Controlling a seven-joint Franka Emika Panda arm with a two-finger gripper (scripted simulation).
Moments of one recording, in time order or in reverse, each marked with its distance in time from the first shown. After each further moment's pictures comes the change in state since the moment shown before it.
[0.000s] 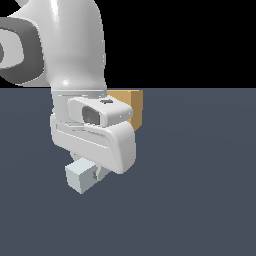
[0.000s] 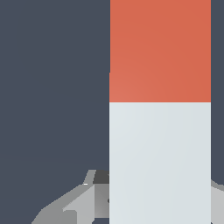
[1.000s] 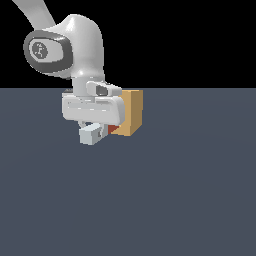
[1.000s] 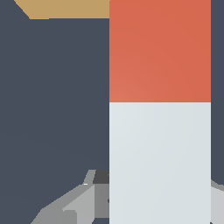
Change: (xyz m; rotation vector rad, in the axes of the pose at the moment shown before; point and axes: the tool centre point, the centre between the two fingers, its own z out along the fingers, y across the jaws) arm 0.107 -0.105 -0.026 0.000 0.000 -0.218
